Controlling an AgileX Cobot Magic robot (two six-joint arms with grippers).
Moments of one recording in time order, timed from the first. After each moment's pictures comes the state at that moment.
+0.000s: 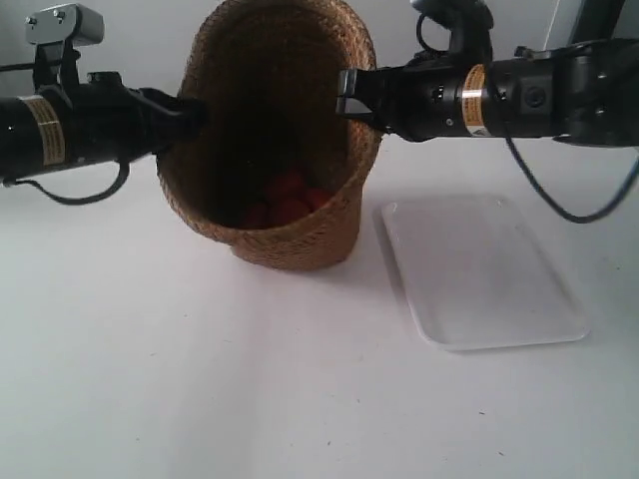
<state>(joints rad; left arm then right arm) -0.34 1.49 -0.88 1.02 -0.49 -1.11 0.31 1.66 -1.14 -1.43 -0.50 1.74</state>
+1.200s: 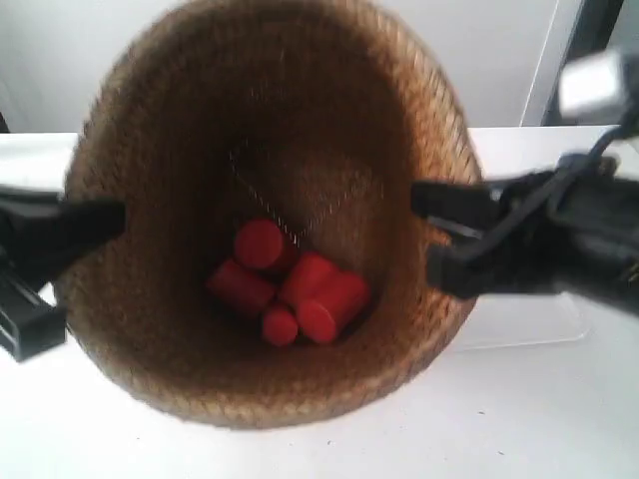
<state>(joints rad) -0.81 0.71 -0.53 0.39 0.16 -0.42 0.73 0.84 -0.57 -0.32 0.05 0.54</state>
